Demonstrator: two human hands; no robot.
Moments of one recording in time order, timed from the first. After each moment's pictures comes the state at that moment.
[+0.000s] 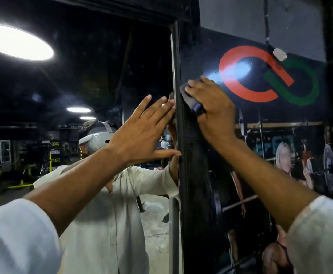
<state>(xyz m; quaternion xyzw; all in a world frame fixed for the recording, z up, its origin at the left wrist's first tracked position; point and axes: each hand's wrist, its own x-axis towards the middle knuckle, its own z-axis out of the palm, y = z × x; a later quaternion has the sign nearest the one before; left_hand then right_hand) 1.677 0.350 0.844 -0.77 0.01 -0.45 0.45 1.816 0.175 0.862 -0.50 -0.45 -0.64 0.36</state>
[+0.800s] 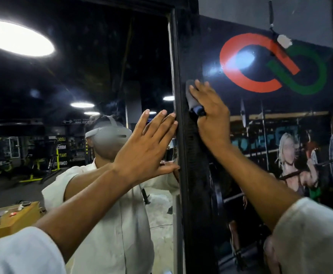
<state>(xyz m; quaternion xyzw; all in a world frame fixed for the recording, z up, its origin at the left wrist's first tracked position) 1.687 0.348 0.787 -0.77 -0.02 -0.43 0.47 1.825 0.188 0.832 -0.53 -0.44 -0.56 0.46</state>
